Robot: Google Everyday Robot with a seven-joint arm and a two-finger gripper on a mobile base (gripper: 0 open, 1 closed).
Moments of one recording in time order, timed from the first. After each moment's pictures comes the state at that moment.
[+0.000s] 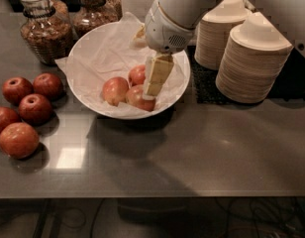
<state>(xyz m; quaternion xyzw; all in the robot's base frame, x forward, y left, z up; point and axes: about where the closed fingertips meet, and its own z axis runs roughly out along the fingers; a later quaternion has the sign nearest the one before) 0.546 0.012 0.939 -0.78 0.58 0.09 0.24</state>
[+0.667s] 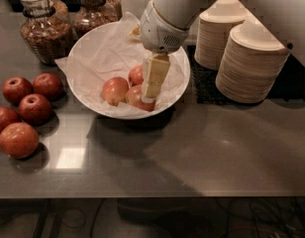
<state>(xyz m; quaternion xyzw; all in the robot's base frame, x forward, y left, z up) 0.551 0.021 0.935 -0.78 0.57 0.09 0.24</state>
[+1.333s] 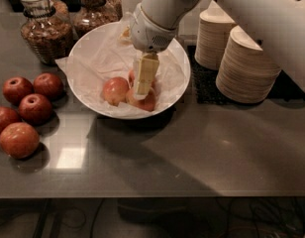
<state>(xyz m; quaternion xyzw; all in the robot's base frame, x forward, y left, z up) 0.572 0.042 0.923 -0.79 0.55 0.09 0.23</state>
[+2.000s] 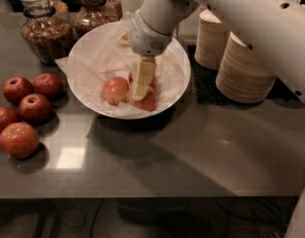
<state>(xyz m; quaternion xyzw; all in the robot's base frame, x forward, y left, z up) 0.588 0.051 0.906 -0.80 0.54 0.10 0.24</state>
